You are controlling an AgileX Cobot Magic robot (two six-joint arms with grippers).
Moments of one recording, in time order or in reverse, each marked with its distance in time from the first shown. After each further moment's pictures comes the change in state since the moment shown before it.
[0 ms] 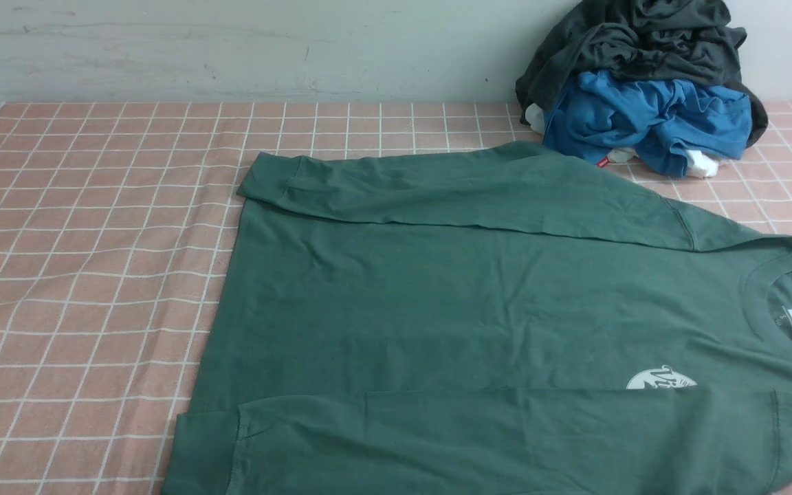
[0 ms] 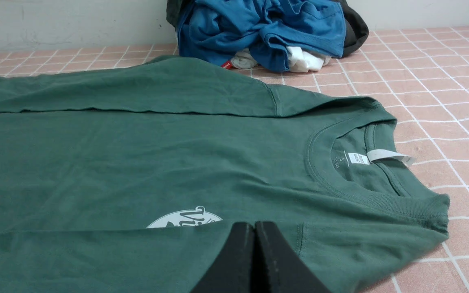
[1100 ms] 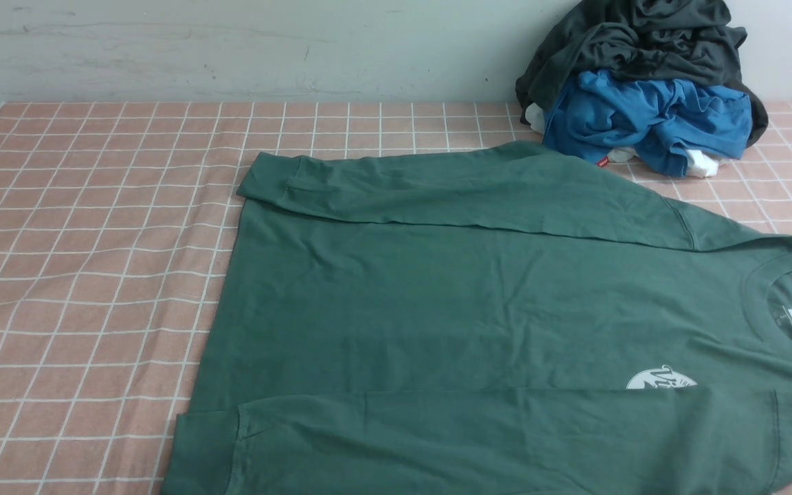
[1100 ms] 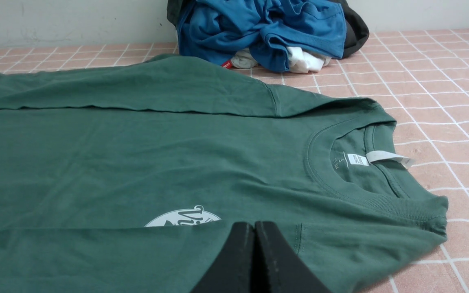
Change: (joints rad) right arm 0.000 0.000 0.000 -0.005 0.000 -0.009; left arm 0.000 0.000 0.001 0.008 -0.020 0.000
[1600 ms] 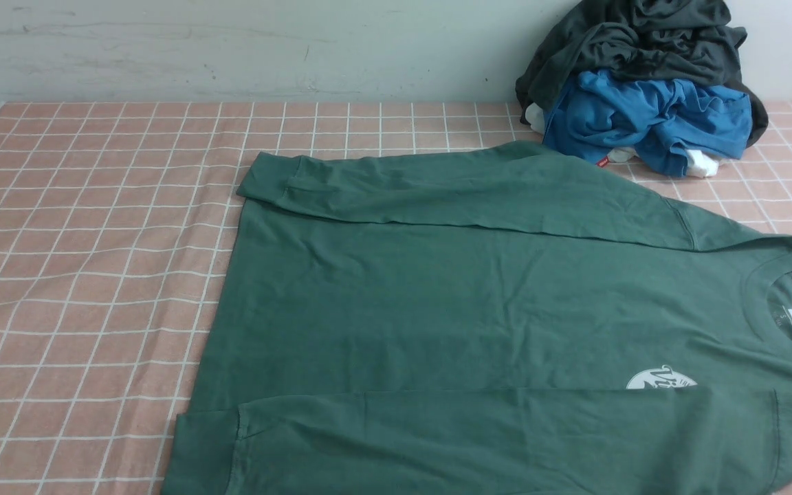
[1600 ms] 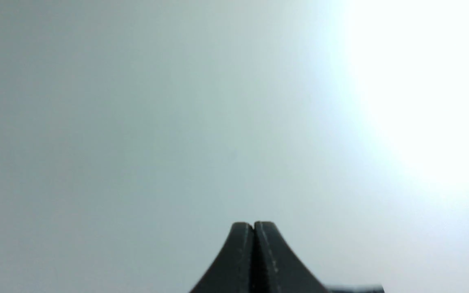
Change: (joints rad) right arm 0.000 0.005 0.007 0.005 -0.901 0.134; left arm 0.000 0.000 0.011 0.009 -0.920 -0.027
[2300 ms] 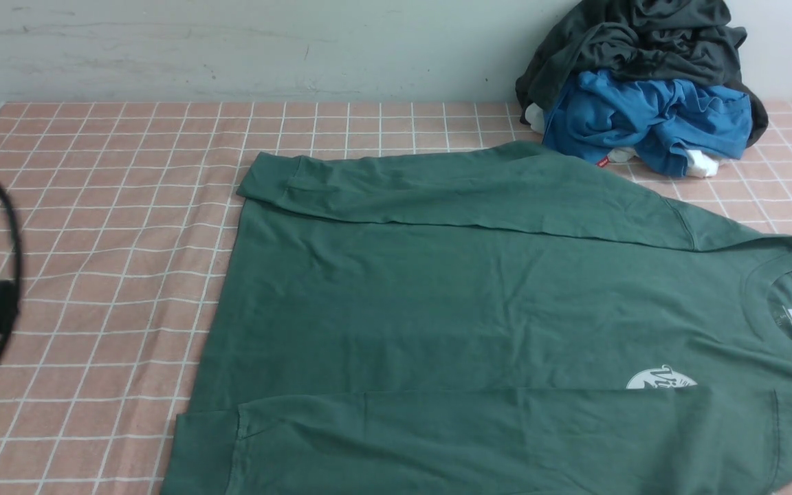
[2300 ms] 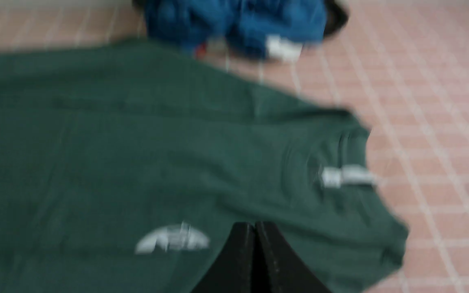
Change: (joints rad) right arm 0.026 0.795 -0.705 0.053 1.309 -0.220; left arm -0.077 0.799 -0.615 0.145 1.026 -0.286
